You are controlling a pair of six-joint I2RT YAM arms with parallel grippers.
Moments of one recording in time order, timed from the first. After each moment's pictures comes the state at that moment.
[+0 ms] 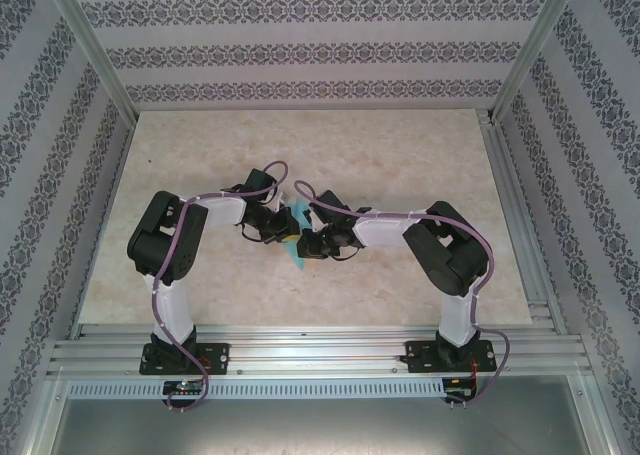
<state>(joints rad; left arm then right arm) -0.40 1.94 1.07 -0.31 0.65 -0.69 0.75 1.92 1.05 -0.19 -0.43 0.65</state>
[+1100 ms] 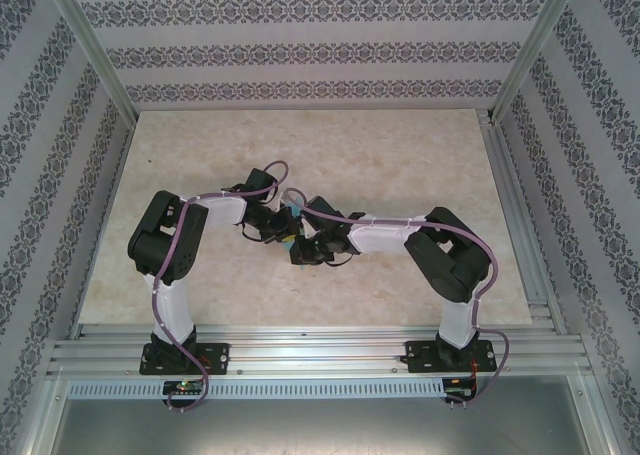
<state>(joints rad) -0.40 1.94 1.07 -0.32 0.65 -0.69 0.83 1.89 1.06 -0.21 -0.39 0.66</state>
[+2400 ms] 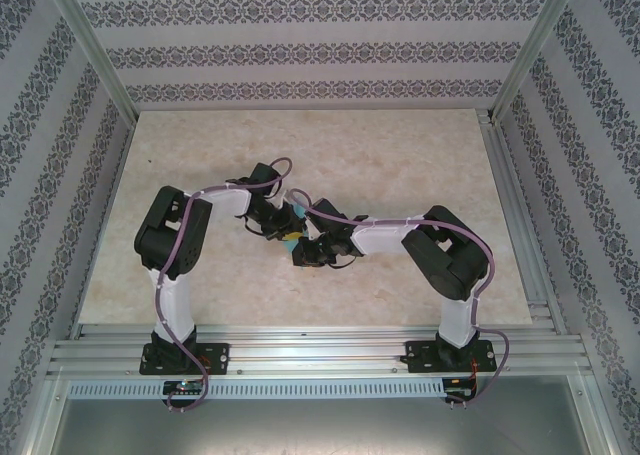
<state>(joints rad) -0.40 2.00 1.20 -0.48 0.66 -0.66 0.81 1.90 1.00 -0.14 -0.44 0.69</state>
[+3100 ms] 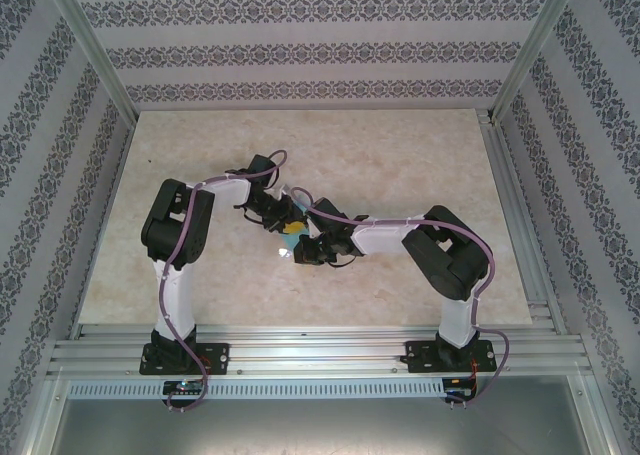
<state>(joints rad) -0.35 2.09 1.32 -0.53 0.76 -0.71 0.81 1.90 1.00 -0.13 -0.40 0.71</state>
